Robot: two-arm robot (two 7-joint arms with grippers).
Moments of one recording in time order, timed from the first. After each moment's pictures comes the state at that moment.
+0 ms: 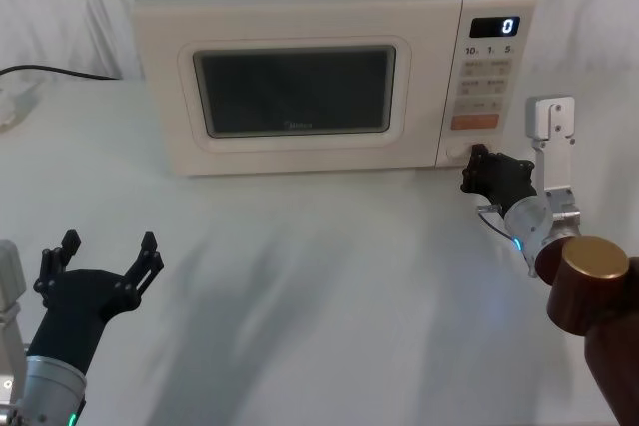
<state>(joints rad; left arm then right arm) 0.27 0.24 0.04 -1.85 -0.25 -0.02 -0.02 0.52 0.02 -0.10 -0.87 0.08 -0.09 0.11</state>
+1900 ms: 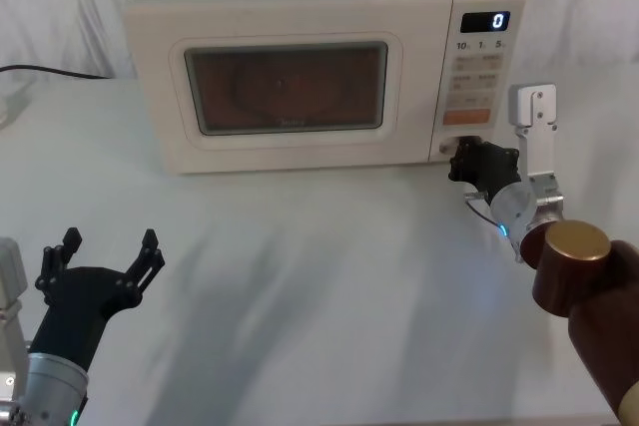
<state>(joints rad) 0.27 0.24 0.04 -1.85 -0.25 -0.02 -0.02 0.61 0.00 -0.11 -0.72 0.05 -0.14 0.12</state>
